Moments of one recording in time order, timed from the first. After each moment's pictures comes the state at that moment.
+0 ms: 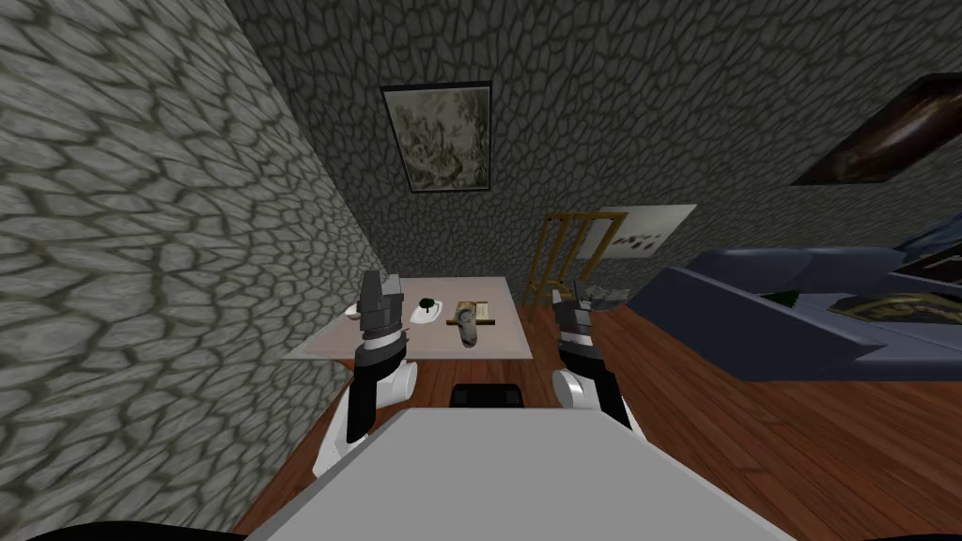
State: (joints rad) left arm 0.48 -0.04 0.03 -2.37 -0.11 -0.60 -0.15; right arm 0.54 0.04 0.07 -2.26 -0.09 -0.39 0.08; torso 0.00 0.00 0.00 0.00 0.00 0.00
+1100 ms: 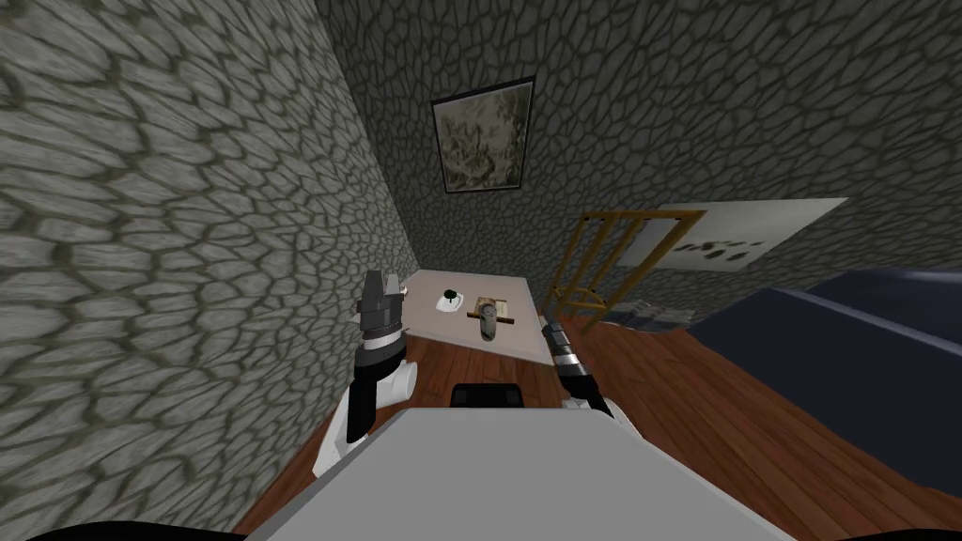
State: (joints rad) left arm 0.48 -0.04 0.03 -2.37 -0.11 -0.60 -0.15; right arm 0.60 -0.19 0.11 -2.00 0.06 -0.43 0.06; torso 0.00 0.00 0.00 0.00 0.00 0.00
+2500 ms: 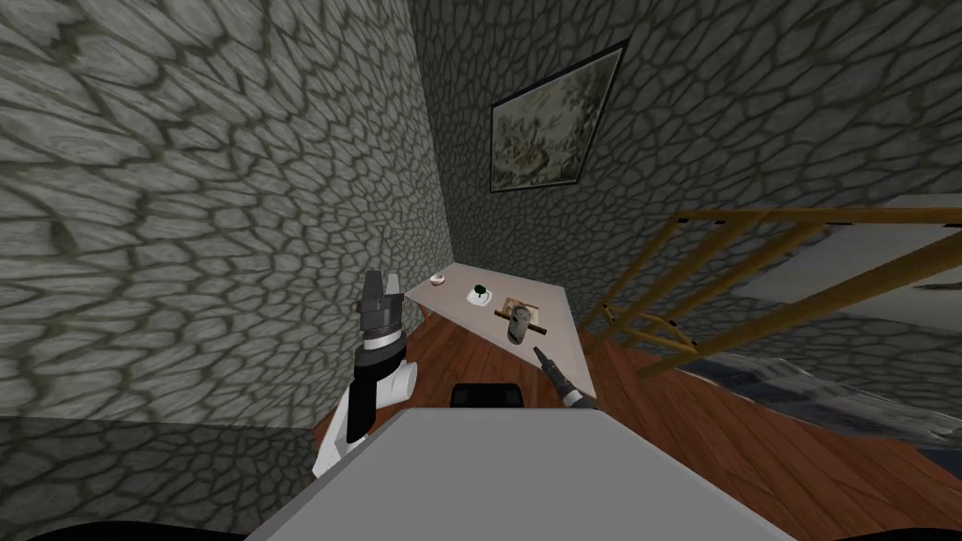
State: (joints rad) left arm 0.48 -0.04 0.03 -2.37 -0.11 -0.60 -0.15; right arm 0.61 -0.41 0.20 -1.59 0.25 -0.49 0.03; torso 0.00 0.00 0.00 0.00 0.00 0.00
